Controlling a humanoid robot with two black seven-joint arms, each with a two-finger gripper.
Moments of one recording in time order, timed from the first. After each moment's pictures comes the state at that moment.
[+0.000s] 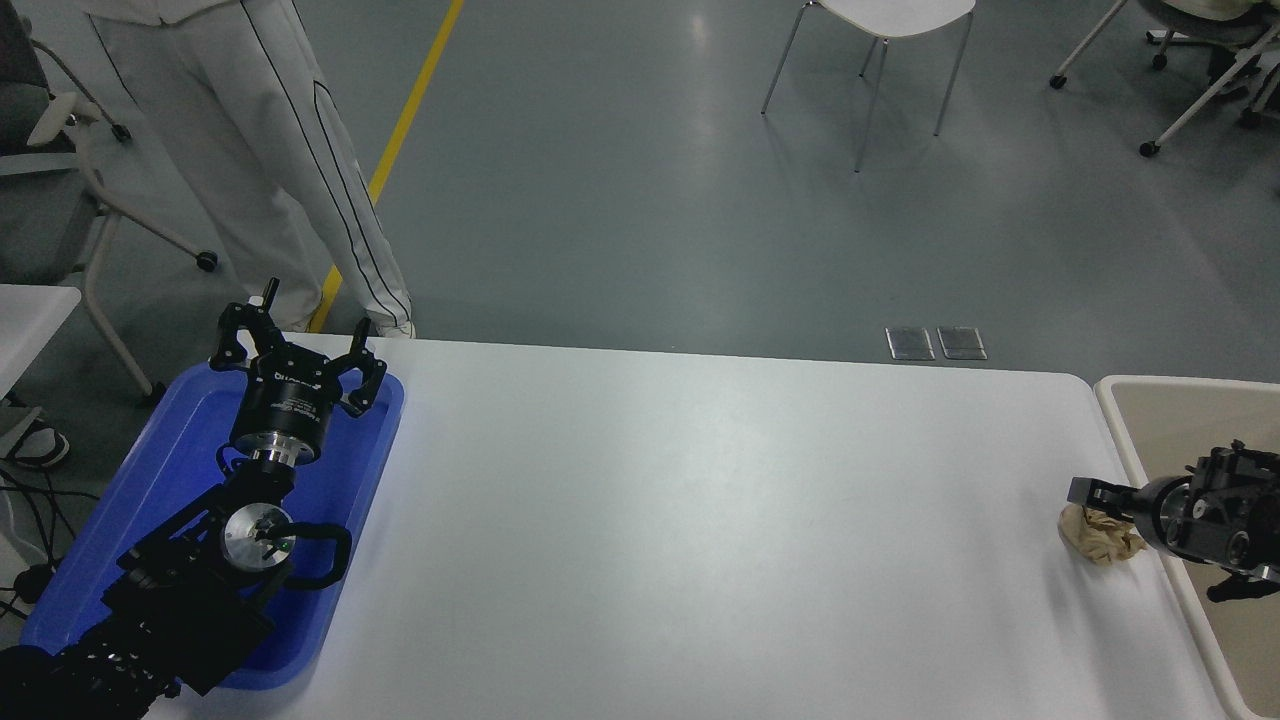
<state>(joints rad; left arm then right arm) -0.61 0.18 -0.87 -0.41 -0.09 -0.57 -0.51 1.01 -0.50 -0.94 0.65 -0.34 -0.02 -0.05</state>
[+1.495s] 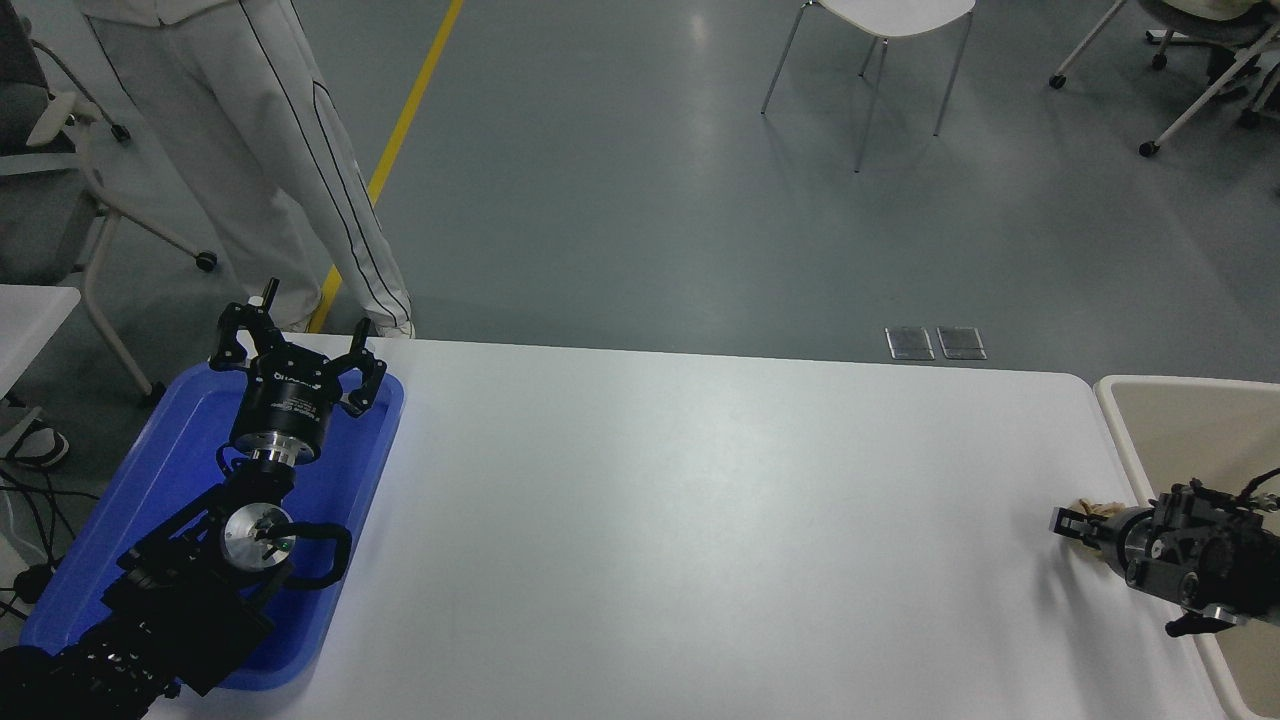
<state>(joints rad) -0.61 0.18 -0.87 -0.41 -0.09 -0.57 -0.51 0.89 -0.42 -0.87 0.57 -0.33 -0.08 -0.05</state>
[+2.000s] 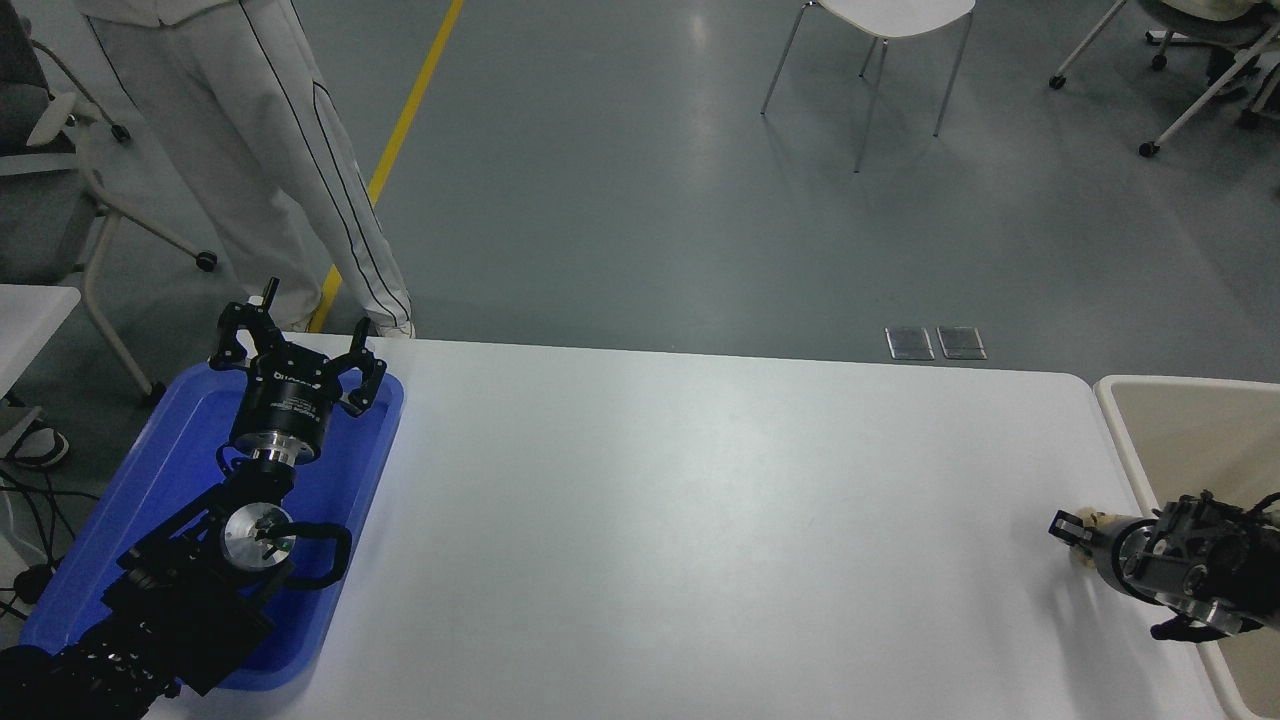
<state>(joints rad) -0.61 0.18 -0.87 -0.41 -0.09 -0.57 -0.51 0.92 -0.47 -0.82 0.66 -0.22 -0.07 -0.05</state>
